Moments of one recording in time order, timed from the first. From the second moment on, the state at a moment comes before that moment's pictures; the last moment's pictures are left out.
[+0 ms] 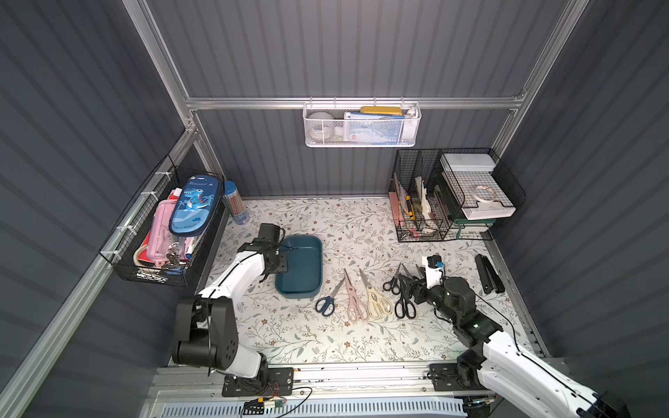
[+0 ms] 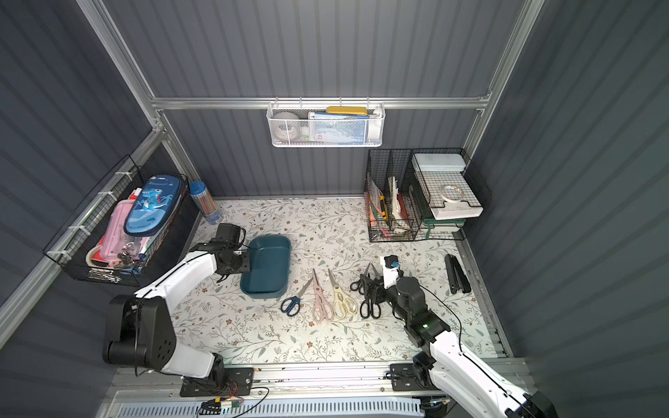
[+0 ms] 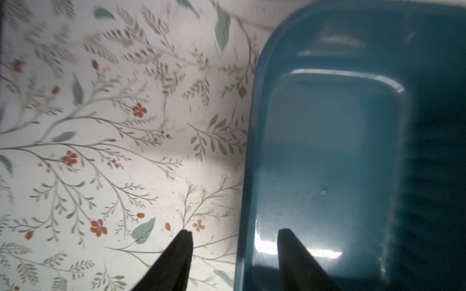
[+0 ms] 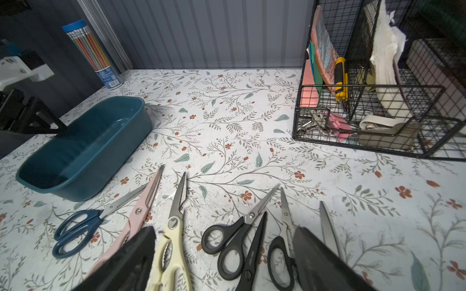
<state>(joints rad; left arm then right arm) -0.16 1.46 1.02 -0.66 -0.13 -0.18 0.47 0.71 0.27 0.11 0.01 0.21</state>
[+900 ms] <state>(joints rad) -0.85 1.25 0.72 -0.57 -0.07 -0.46 0.75 0.68 0.29 -0.09 0.16 0.20</state>
